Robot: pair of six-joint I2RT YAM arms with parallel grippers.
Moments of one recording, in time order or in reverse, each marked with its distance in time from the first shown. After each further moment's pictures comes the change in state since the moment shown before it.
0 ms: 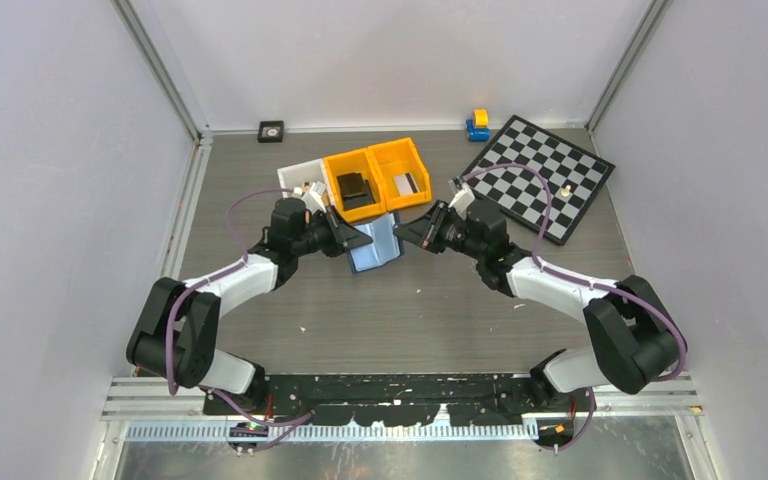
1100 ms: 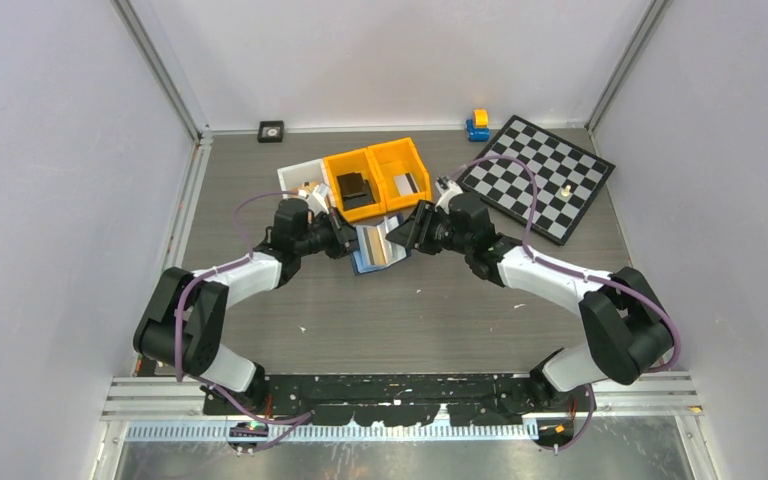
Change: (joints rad) left arm 0.002 0.068 0.000 0.060 0.062 -0.049; right arm 0.056 0.053 0.124 -0.253 0.071 -0.130
